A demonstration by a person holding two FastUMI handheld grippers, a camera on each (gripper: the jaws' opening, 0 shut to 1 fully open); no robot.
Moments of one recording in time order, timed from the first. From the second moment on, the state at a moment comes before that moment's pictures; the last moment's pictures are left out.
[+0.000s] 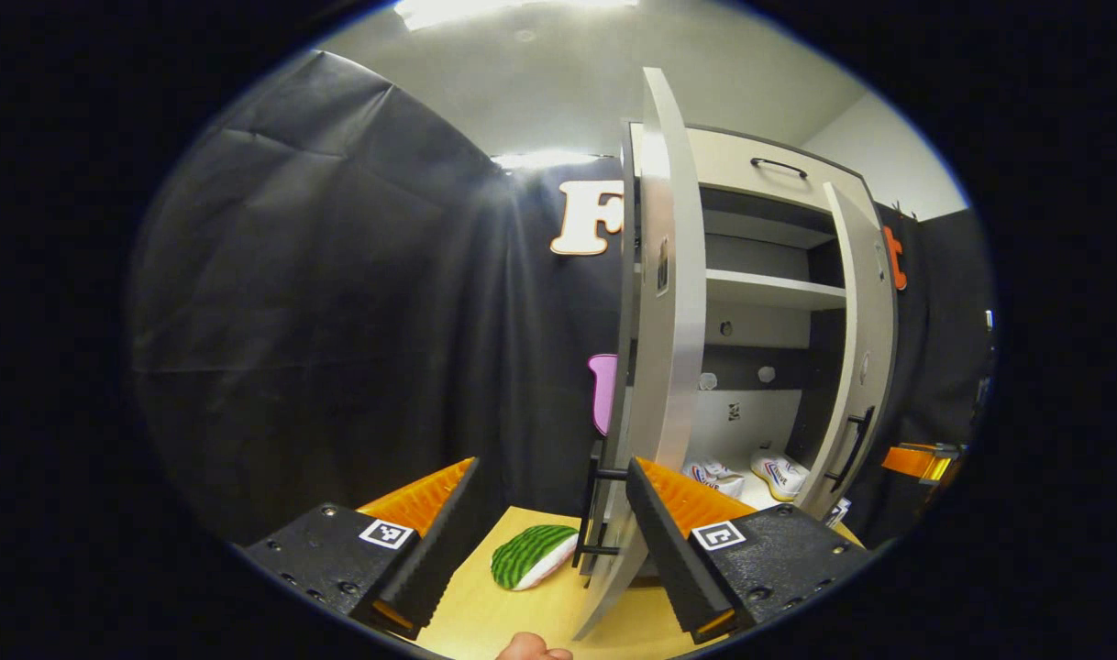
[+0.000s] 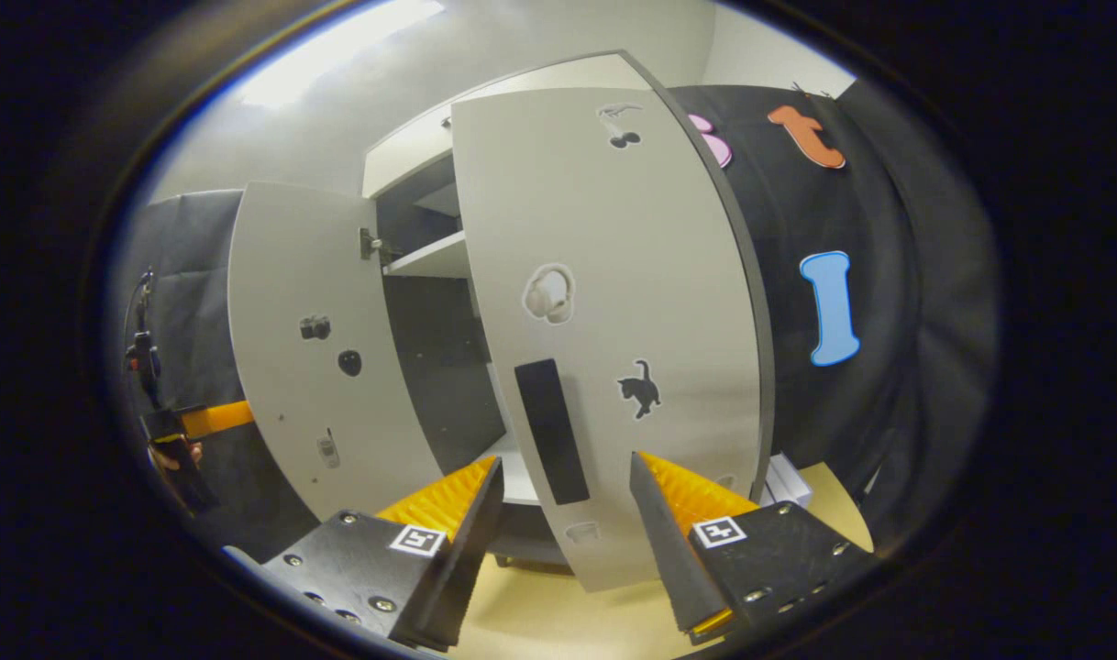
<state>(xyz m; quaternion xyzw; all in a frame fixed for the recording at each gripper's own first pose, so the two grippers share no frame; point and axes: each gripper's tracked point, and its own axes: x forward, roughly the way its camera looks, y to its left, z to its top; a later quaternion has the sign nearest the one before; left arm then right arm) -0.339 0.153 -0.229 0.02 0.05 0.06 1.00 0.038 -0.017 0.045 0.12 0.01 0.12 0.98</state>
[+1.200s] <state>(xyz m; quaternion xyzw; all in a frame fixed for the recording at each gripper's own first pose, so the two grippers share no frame) -0.321 0.128 -0.227 0.02 0.05 -0.11 0.99 0.043 -0.074 0.036 0.14 0.00 0.04 0.99</state>
